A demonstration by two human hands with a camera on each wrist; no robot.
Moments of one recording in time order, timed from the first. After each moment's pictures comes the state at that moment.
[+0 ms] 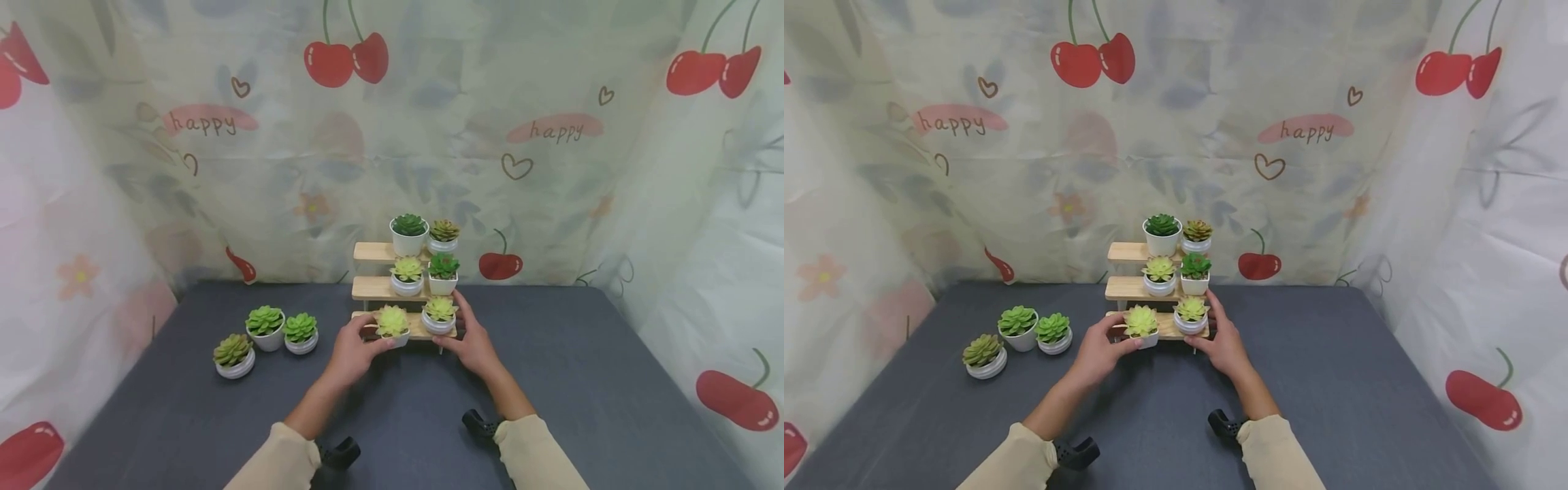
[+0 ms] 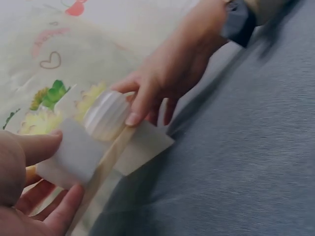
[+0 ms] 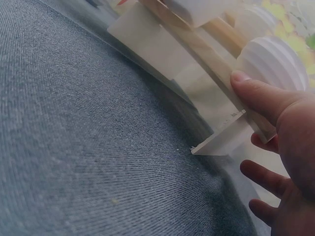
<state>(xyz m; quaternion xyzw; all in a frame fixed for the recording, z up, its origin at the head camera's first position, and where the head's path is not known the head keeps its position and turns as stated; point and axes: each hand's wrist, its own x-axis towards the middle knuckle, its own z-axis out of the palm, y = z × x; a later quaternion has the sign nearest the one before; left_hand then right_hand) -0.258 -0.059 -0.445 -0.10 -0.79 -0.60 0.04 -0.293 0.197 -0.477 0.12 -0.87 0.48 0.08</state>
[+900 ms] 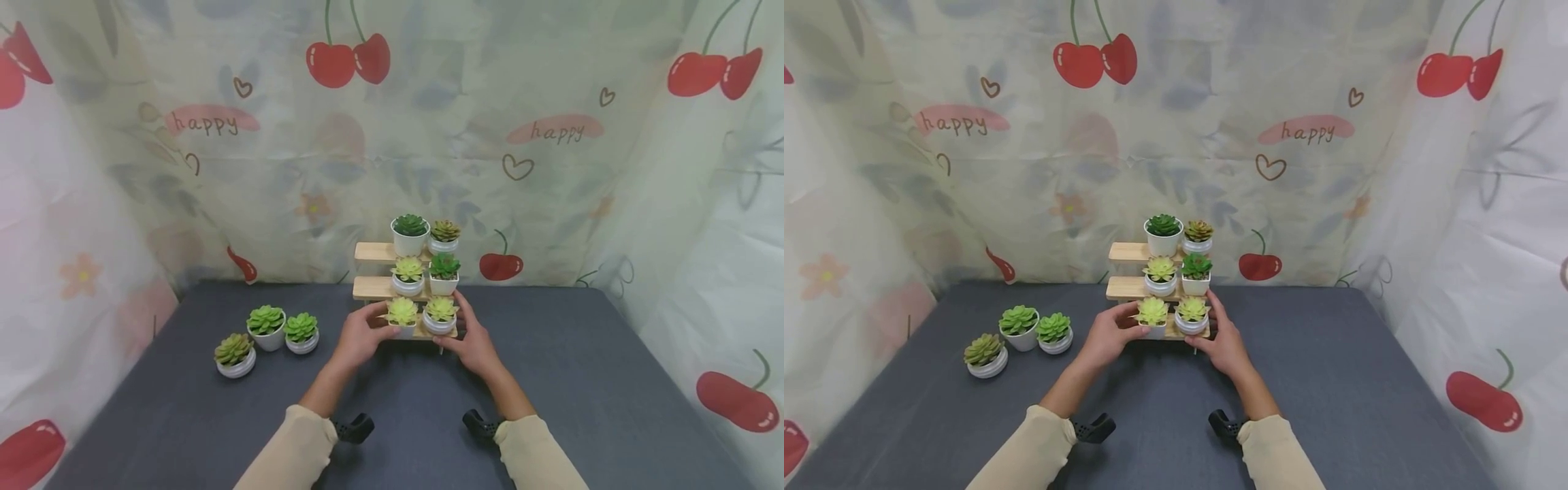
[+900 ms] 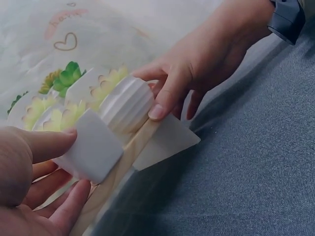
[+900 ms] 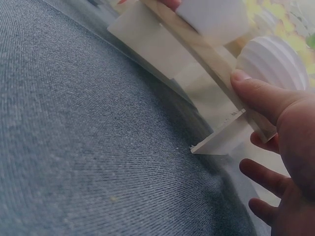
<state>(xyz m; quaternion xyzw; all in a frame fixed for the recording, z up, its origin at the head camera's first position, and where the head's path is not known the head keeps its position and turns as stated) -0.279 -0.050 -0.434 -0.07 -0.80 -0.60 0.00 -0.293 0.197 -0.477 0.12 -0.86 0.48 0.09</state>
